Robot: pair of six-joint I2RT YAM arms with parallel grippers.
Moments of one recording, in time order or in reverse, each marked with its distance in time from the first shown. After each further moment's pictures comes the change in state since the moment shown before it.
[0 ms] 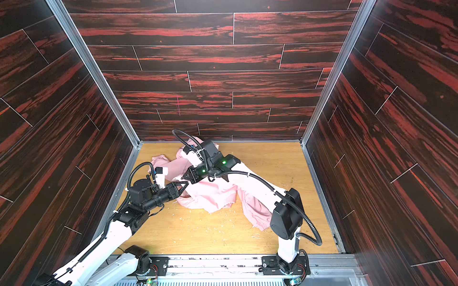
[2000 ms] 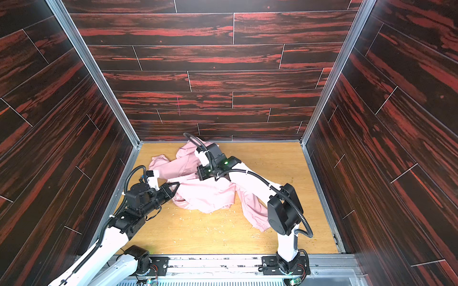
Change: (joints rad) left arm 0.003 -0.141 -0.003 -0.150 -0.245 -0.068; right arm -0.113 0.041 -0.105 0.071 0.265 0.022
